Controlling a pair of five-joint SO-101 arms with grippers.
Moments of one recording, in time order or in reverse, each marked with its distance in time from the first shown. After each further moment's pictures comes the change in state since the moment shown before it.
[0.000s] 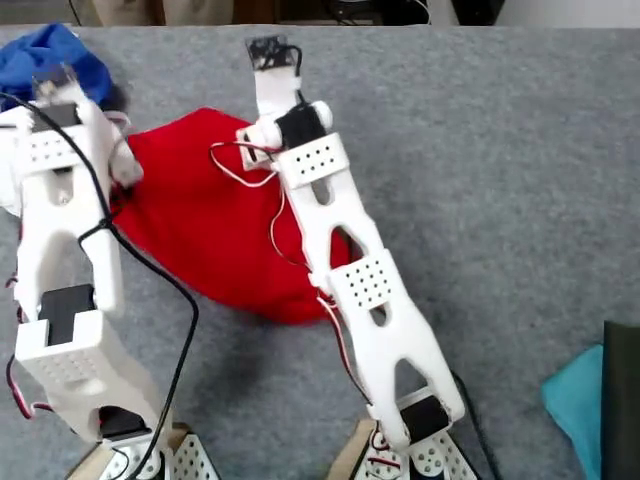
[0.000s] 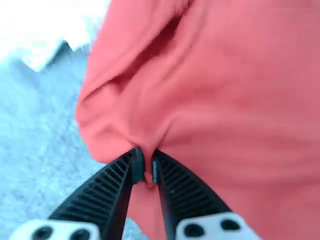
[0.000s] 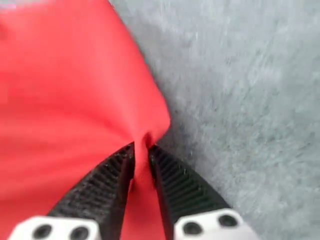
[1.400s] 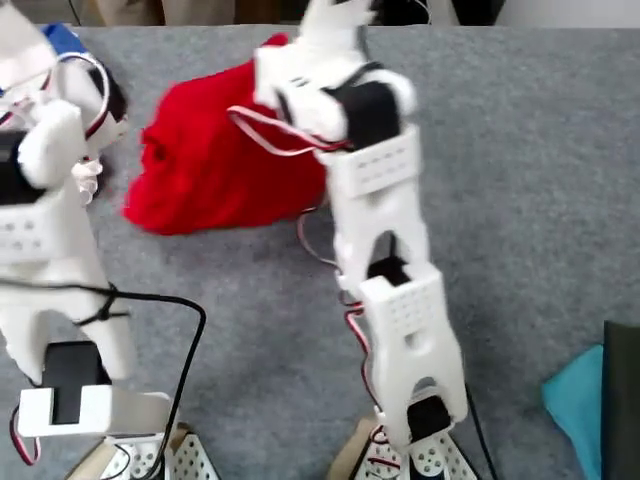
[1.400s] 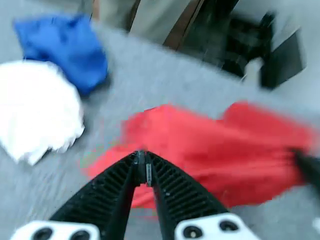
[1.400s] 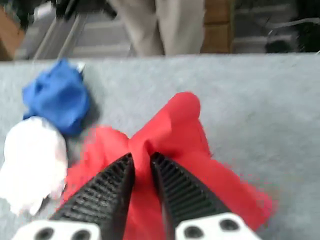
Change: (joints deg) left arm 7.3 -19.0 -28.9 14.8 0.0; right arm 4.0 -30.4 0.0 3.7 -8.4
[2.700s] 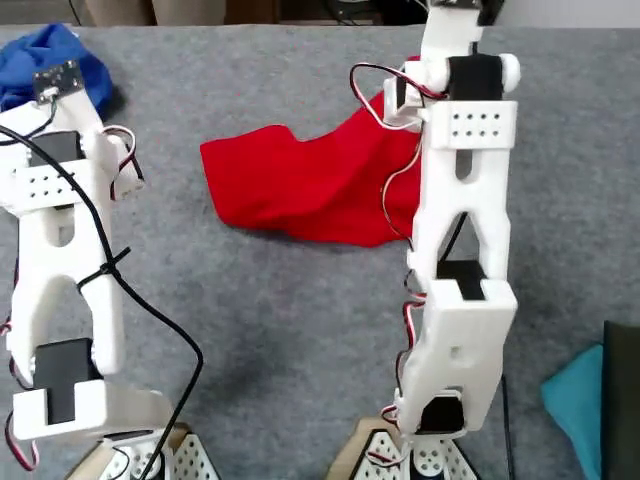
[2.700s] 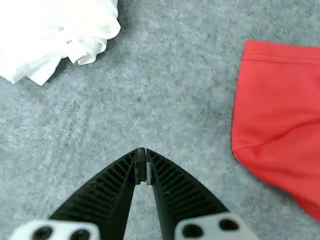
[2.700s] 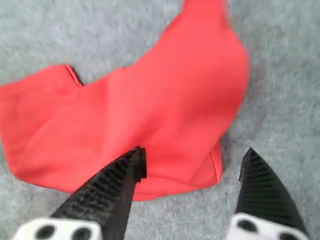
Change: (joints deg) left arm -6.0 0.1 54.6 -27.7 -5.7; right arm 19.9 -12.1 33.8 5.2 15.4
